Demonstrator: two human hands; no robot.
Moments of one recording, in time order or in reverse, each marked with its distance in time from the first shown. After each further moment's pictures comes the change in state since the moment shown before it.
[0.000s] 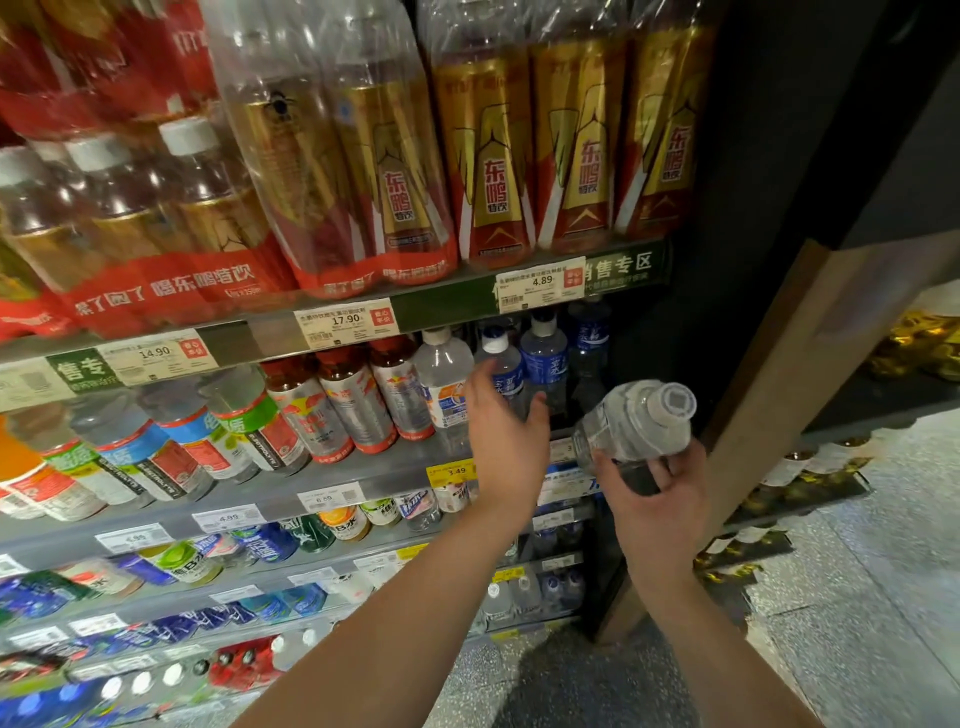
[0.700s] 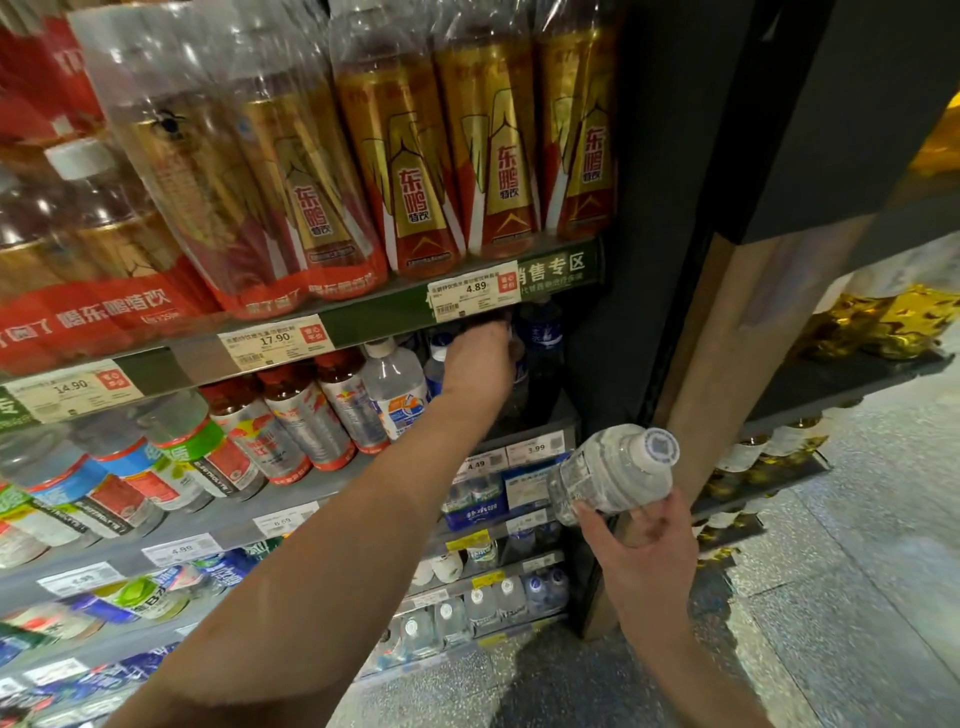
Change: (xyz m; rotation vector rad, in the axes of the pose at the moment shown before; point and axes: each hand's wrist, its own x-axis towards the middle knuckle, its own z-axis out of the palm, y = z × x) left_hand 0.084 0.038 0.035 0.675 -0.429 0.239; right_hand -0.024 0.009 -0.042 0.064 -0.043 -0.044
